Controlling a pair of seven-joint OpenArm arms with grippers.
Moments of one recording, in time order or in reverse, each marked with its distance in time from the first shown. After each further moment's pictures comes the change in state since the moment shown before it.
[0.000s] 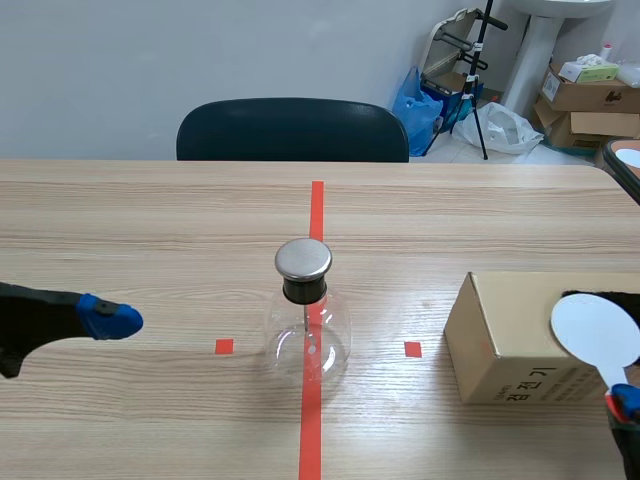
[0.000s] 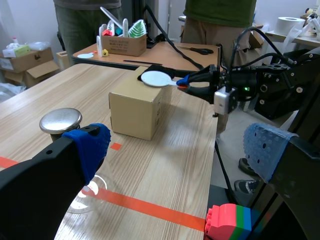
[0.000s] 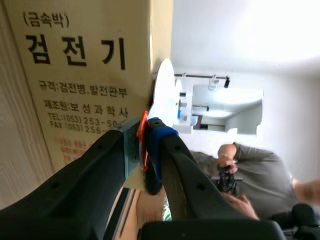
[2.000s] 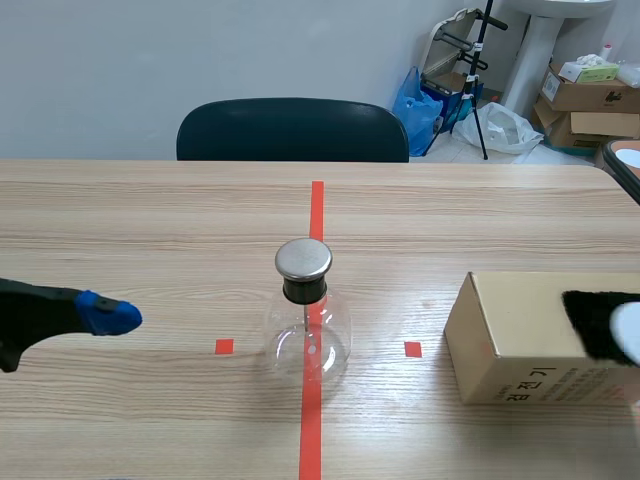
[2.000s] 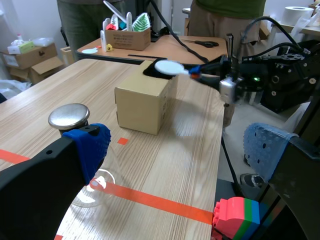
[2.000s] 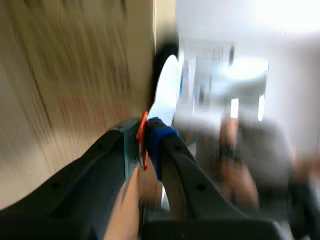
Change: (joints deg) left arm 0.0 0.0 -0.9 0.0 0.0 0.0 1.6; right arm -0.5 -0.6 4.2 0.0 0.5 0.0 -6.3
